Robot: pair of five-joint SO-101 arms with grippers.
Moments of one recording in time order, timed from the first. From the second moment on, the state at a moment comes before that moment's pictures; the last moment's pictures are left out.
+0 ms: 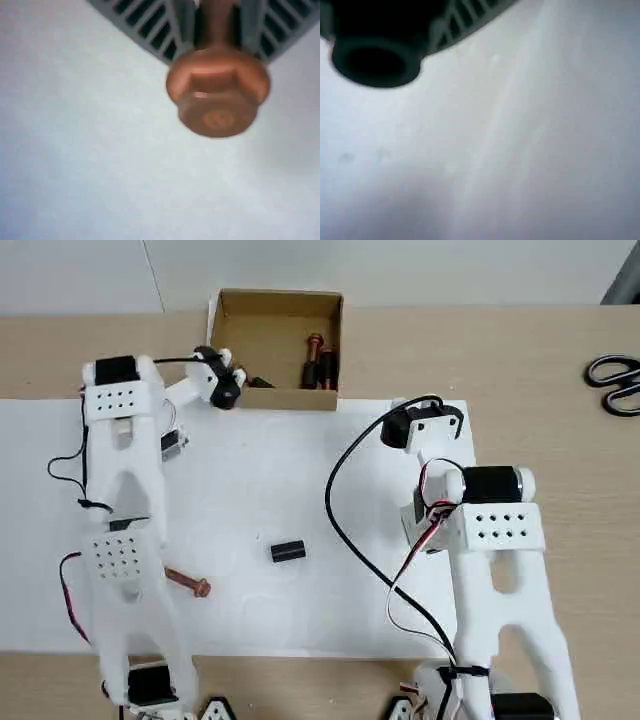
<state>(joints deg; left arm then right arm) -11.8 47.7 -49.4 99.4 -60.0 -5.6 -26.5 28.8 84.5 11.7</state>
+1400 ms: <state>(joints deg) 0.0 -22.4 -14.5 99.6 0.5 -21.8 -57.1 41.8 75.5 1.4</state>
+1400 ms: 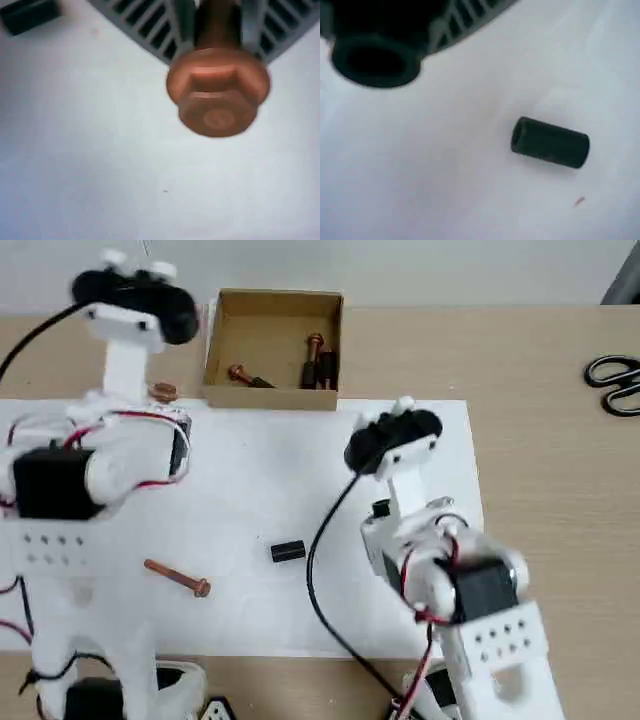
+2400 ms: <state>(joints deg) 2.9 -69.9 50.3 54.8 25.8 -32.6 -96.1 77.6 58.8 1.4</state>
